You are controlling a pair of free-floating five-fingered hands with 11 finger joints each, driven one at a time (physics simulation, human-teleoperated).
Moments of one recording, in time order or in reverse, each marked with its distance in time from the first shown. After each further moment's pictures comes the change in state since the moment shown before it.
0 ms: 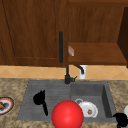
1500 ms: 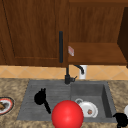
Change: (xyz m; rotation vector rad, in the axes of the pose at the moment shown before) left hand 0.003 -0.002 -0.006 0.121 -0.026 -0.072; right hand 0.000 0.000 0.000 0.000 0.000 0.000
